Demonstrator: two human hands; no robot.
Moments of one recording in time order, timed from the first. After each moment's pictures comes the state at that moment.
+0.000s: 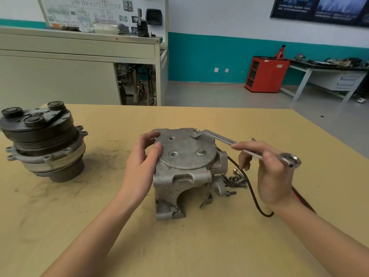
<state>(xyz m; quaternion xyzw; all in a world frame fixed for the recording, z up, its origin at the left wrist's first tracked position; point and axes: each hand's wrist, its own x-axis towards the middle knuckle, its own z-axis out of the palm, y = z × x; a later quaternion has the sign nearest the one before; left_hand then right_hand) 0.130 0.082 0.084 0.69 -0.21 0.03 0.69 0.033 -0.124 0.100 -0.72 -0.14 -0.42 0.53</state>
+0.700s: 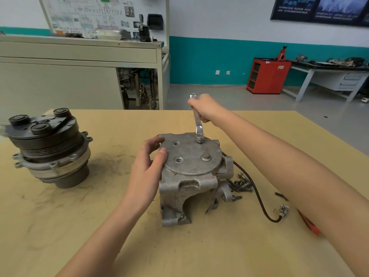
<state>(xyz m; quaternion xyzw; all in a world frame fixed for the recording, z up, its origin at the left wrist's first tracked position) 0.129 0.084 0.085 0.71 -0.20 0.03 0.67 0.221 -0.115 0.167 -0.88 0.15 -0.10 0.44</state>
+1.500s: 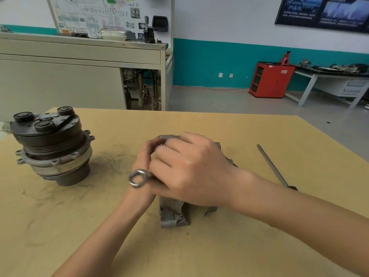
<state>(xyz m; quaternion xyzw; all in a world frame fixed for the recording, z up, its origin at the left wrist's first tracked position) 0.124 0.081 0.086 0.73 -0.23 0.07 0.63 0.068 -0.021 0.158 -0.80 -0.36 -0.46 -0.11</state>
